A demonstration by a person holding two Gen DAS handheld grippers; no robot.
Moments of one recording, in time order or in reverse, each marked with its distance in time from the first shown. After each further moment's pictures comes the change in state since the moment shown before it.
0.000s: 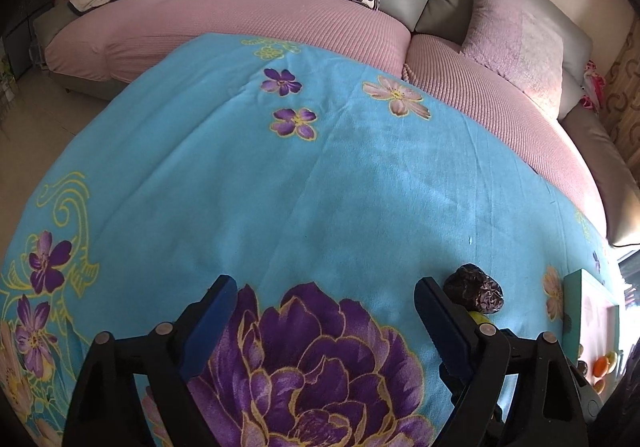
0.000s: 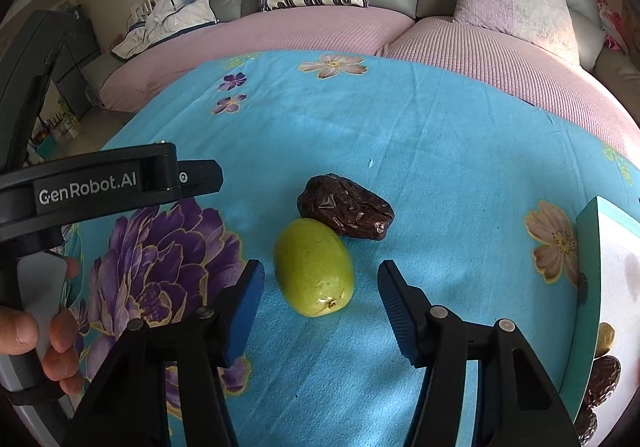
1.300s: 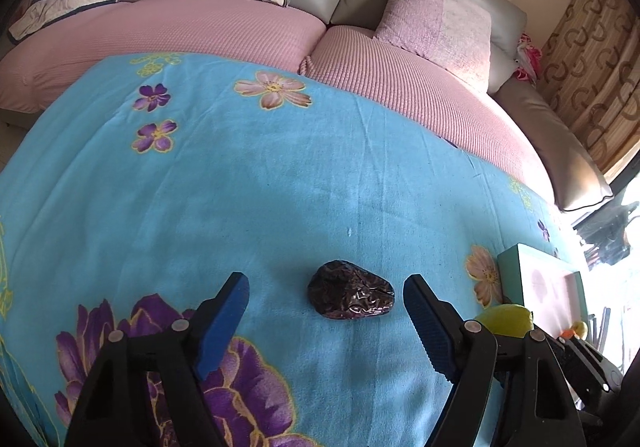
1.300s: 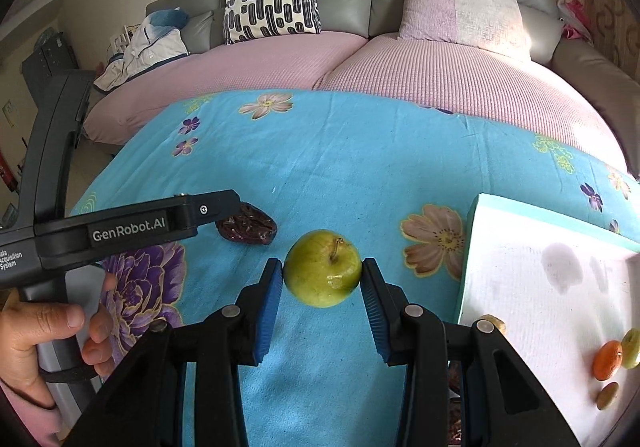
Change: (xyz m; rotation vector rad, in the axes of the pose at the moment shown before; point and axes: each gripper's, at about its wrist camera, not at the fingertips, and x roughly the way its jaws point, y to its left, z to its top) left arm 0.009 -0.078 -0.010 0.144 0.001 -0.201; right arm -0.069 -0.072 -0.005 0.075 -0.077 -0.055
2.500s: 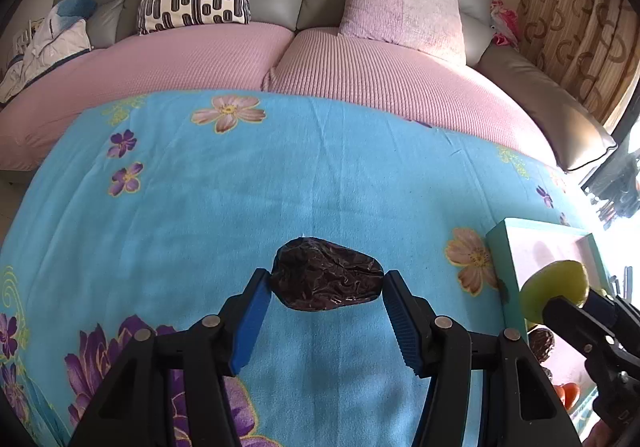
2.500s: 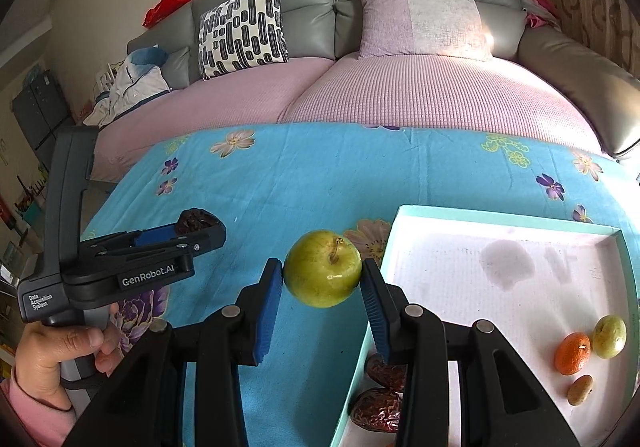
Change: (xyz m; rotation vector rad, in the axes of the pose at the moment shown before) left arm -0.010 -0.051 -0.002 0.161 -0.028 0.060; right arm -0.044 -0.052 -0.002 0.099 -0.076 -0.008
